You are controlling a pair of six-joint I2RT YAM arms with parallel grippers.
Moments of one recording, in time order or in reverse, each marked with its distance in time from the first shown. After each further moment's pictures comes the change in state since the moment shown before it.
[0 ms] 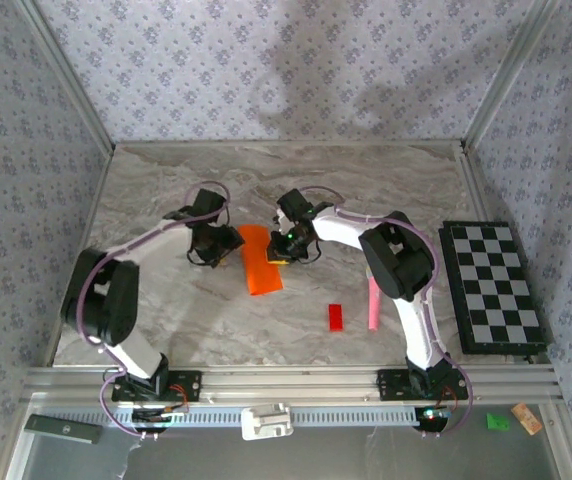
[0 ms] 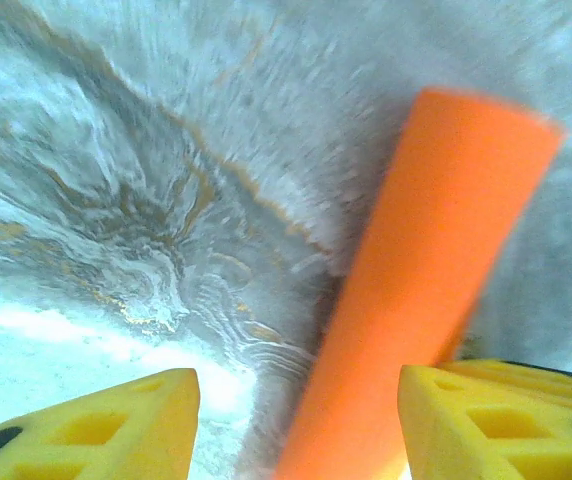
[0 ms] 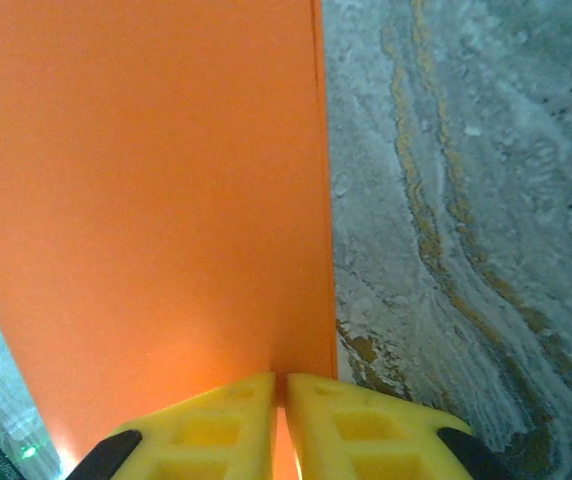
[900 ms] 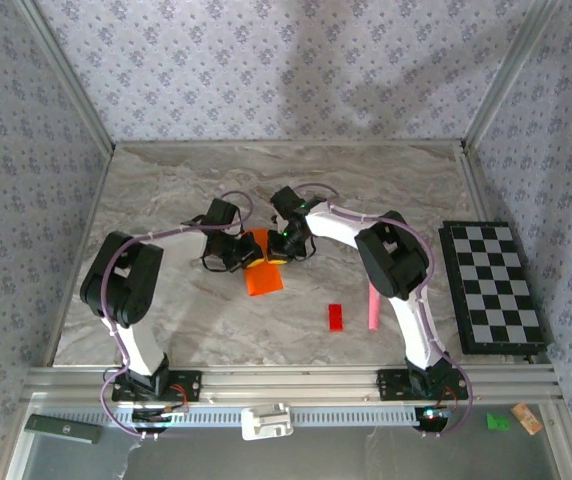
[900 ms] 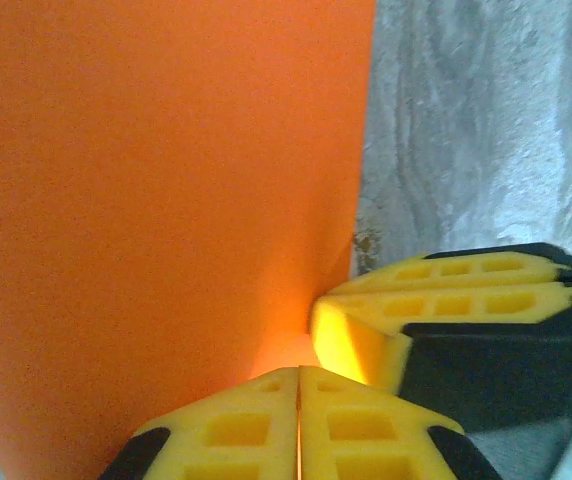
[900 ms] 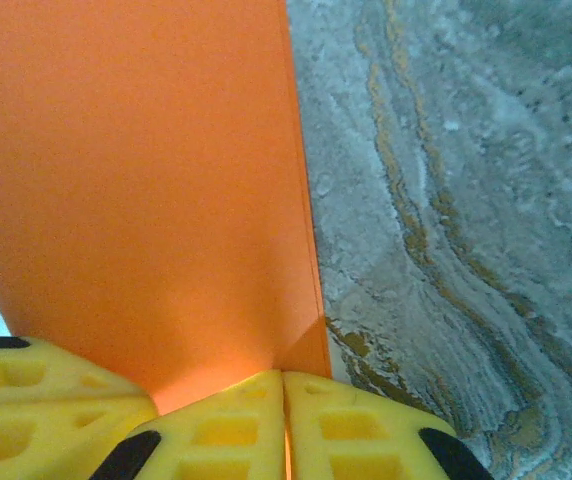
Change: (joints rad) left arm -0.048 0.187 -0.062 0.284 0.365 0.150; right arm 0.020 0.043 0.109 -0.145 0.067 0.032
